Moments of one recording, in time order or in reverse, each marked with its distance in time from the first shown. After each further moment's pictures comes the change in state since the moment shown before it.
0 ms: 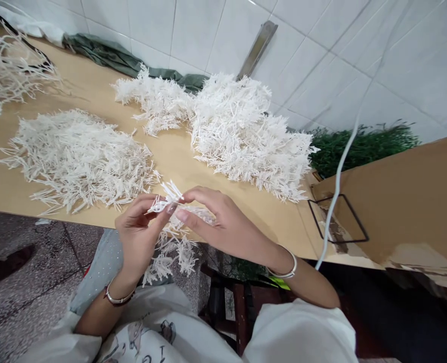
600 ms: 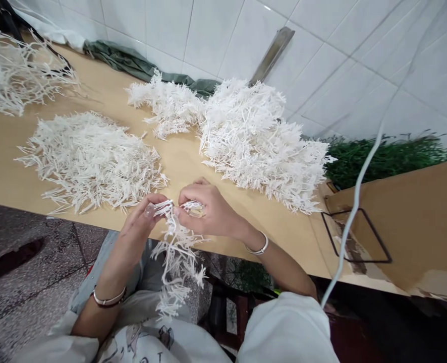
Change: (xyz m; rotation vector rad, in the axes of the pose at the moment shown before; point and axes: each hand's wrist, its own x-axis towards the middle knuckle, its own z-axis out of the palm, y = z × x) left_hand 0.012 -0.010 -0.031 -0.222 -0.364 -0.284; right_hand 0.045 0.042 0.023 0.042 0.034 -0.359
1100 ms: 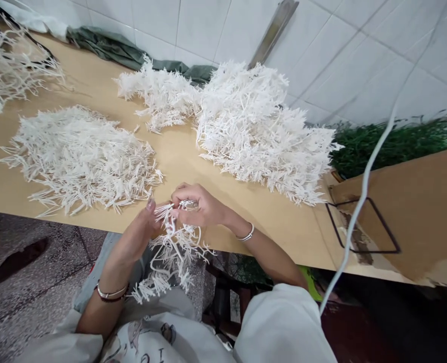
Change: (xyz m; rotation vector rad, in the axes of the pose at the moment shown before) left_hand 0.010 -0.017 0.001 -0.124 -0.023 -0.369; right_hand -0.005 0.041 0.019 0.369 -0.121 -0.047
